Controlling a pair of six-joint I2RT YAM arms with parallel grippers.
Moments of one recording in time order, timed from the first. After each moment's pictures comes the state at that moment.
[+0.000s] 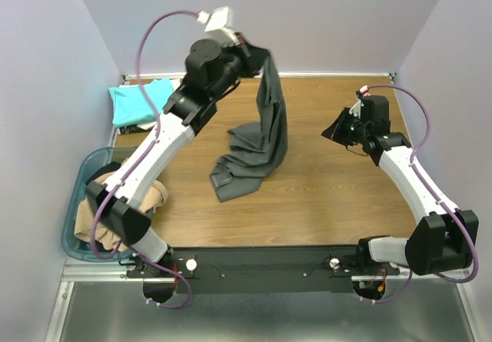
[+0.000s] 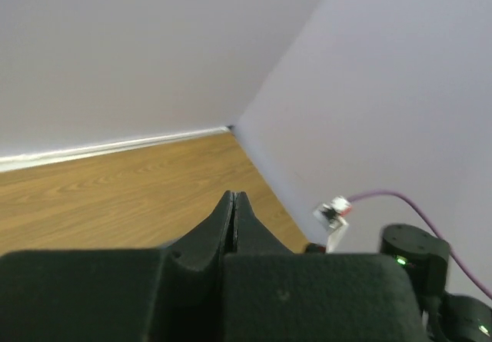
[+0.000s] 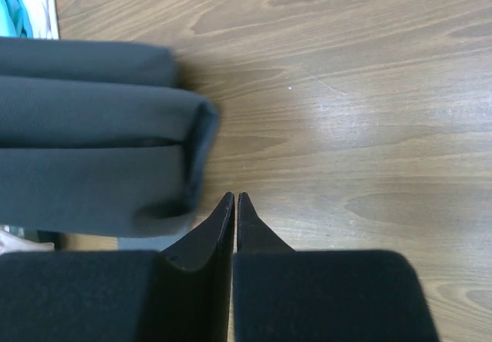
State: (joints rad) left arm -0.61 1.64 1.84 -0.11 0.07 -0.54; right arm 0.14 1.29 1.02 -0.38 -0.25 0.51
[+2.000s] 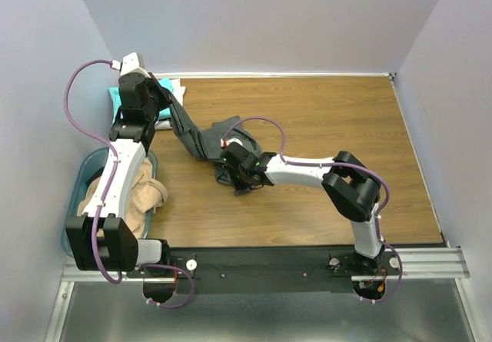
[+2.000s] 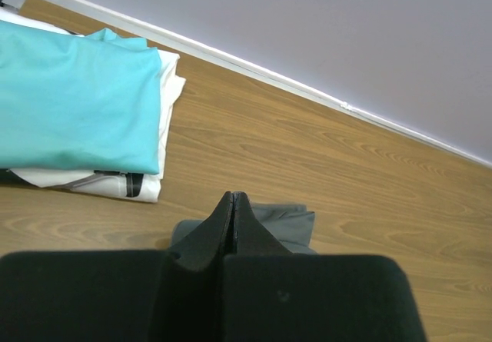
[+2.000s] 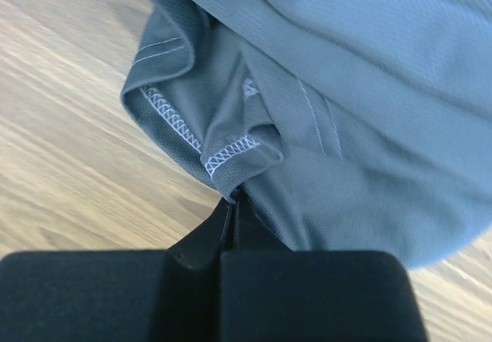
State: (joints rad) left arm -0.04 1.31 1.19 -0.14 -0.02 -0.46; right arm 0.99 2.02 1.37 -0.34 0.11 0.41
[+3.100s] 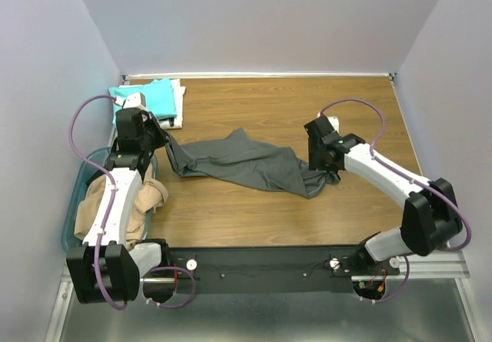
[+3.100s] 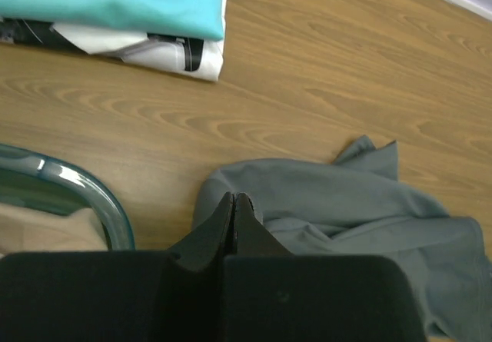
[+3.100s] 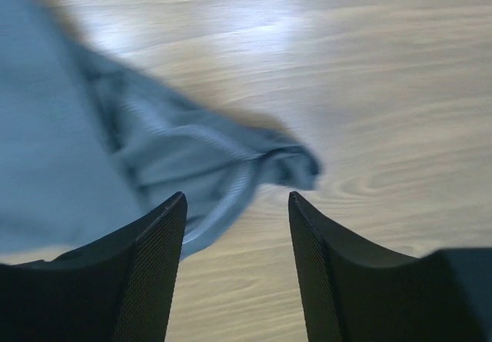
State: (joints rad) left arm 0.05 1.12 0.92 -0.29 0.07 -0.36; right arm 0.51 1.48 1.02 -0.70 0.46 0.43
